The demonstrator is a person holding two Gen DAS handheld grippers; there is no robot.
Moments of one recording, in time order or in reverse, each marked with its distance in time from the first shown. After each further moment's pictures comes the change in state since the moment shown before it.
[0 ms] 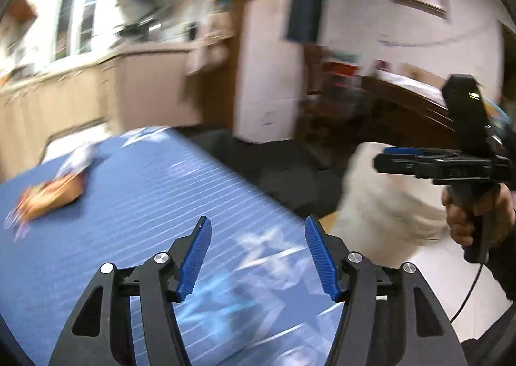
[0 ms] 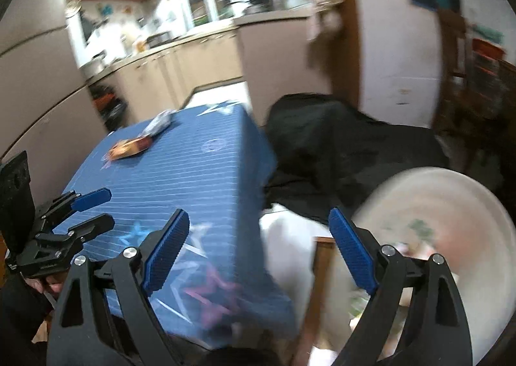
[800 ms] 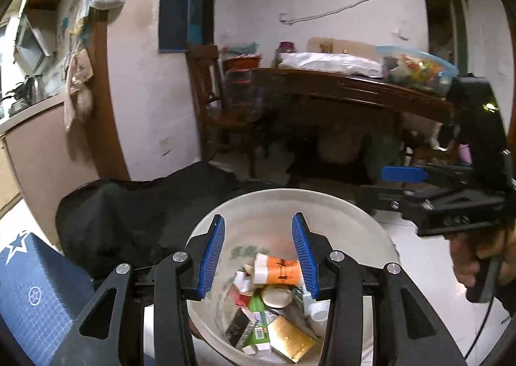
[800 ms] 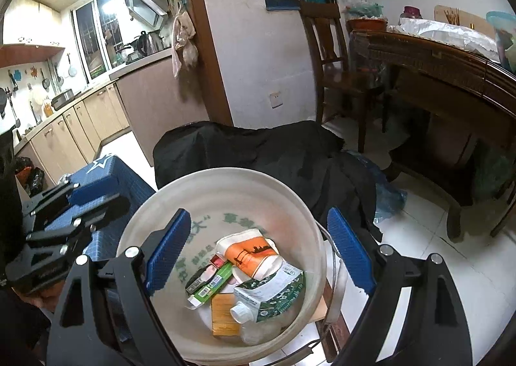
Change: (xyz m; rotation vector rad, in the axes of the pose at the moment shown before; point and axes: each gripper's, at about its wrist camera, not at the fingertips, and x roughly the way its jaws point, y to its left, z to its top) left arm 0.123 -0.262 0.095 0.352 -0.030 -0.360; right arm -0.150 -0.187 -0.056 0.307 -0.143 -0.407
